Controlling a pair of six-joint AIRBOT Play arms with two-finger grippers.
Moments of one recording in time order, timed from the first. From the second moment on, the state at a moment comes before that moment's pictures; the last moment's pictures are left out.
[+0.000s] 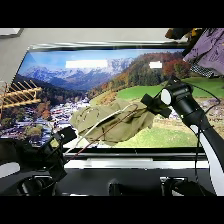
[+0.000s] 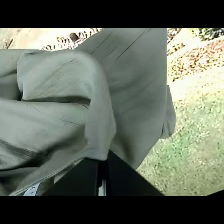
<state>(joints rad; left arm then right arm) -0.85 -0.67 0.85 1.47 -1.56 -1.56 0.33 -1.26 1.21 -1.66 1.18 2.49</state>
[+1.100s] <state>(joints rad) -0.85 -1.08 1.00 1.48 -1.39 -1.43 0.49 -1.11 1.21 -1.71 1.17 2.46</state>
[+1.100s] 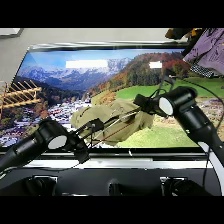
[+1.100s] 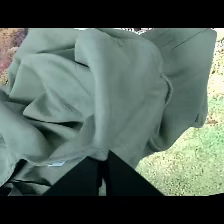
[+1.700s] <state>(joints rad) -0.84 -1.25 1.17 1.47 -1.27 -1.35 0.50 -0.96 1.22 -1.70 1.27 2.47</state>
